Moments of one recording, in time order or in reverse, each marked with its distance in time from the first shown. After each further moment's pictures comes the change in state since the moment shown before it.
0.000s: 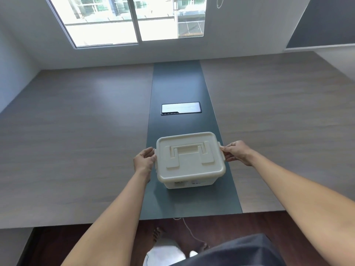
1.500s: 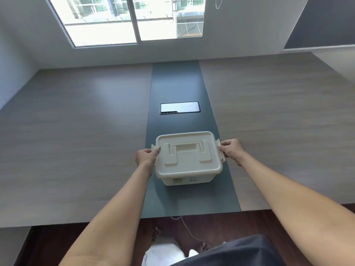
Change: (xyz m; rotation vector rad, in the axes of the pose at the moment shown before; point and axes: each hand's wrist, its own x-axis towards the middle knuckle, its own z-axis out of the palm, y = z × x) left_hand 0.003 0.008 0.011 0.303 0.079 -0.046; right_hand 0.014 0.008 0.022 -0.014 0.254 -0.054
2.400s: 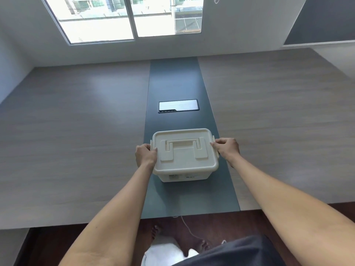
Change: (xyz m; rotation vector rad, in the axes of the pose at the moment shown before) left_hand 0.018 0.001 0.012 0.312 0.107 0.153; right_hand -0.013 -0.011 0.017 0.021 0.137 -0.077
